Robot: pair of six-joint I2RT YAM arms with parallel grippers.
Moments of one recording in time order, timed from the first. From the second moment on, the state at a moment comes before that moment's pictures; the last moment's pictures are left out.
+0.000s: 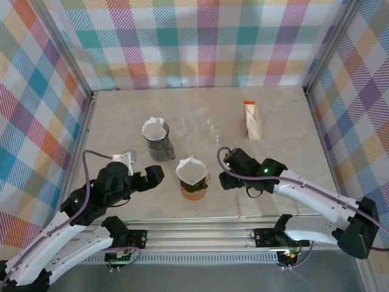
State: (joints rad) left arm -0.75 0.55 0.77 -0.83 -0.12 -0.87; right arm 0.91 1.11 0.87 -0.87 0.20 0.52
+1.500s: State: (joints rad) left arm -0.75 0.39 0.66 -0.94 -0.18 -1.00; right arm 0.98 1.53 0.50 0.29 -0.15 0.91
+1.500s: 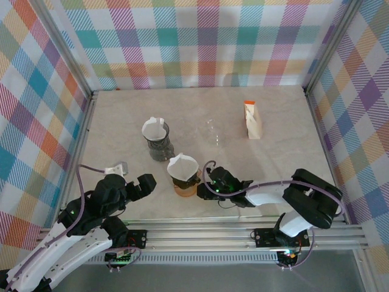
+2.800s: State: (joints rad) left arm -0.75 0.37 0.81 -1.02 -0.29 -0.99; right arm 0.82 1.43 0.98 -0.28 0.01 0.56
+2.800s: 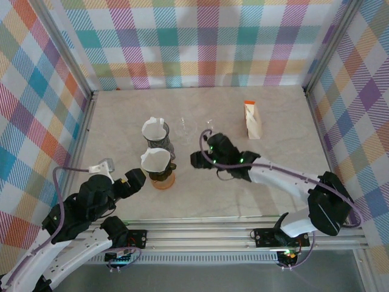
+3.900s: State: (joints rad) left arm -0.75 0.46 0.79 -0.99 -0.31 -0.97; right arm 0.44 1.82 1.25 -0.42 -0.13 0.12
